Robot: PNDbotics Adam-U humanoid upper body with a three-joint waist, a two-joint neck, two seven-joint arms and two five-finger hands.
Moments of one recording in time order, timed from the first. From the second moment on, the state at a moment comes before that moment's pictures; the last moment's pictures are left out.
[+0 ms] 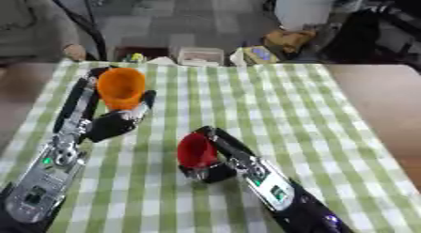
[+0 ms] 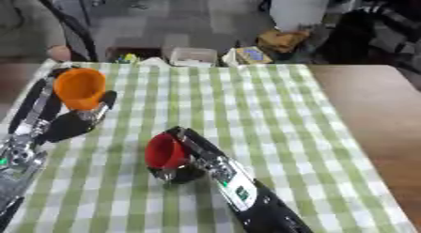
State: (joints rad) left arm -0.54 0.35 -0.33 -1.59 -0.17 -0.01 0.12; right arm -0.66 -0.01 0.39 -1.01 0.31 -0.45 0.19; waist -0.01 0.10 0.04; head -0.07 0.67
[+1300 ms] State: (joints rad) left arm -0.63 0.42 -0.40 -1.67 -0.48 -0.01 -0.12; right arm -0.67 0.01 0.42 -1.04 0.21 -0.42 0.29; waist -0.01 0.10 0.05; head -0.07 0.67
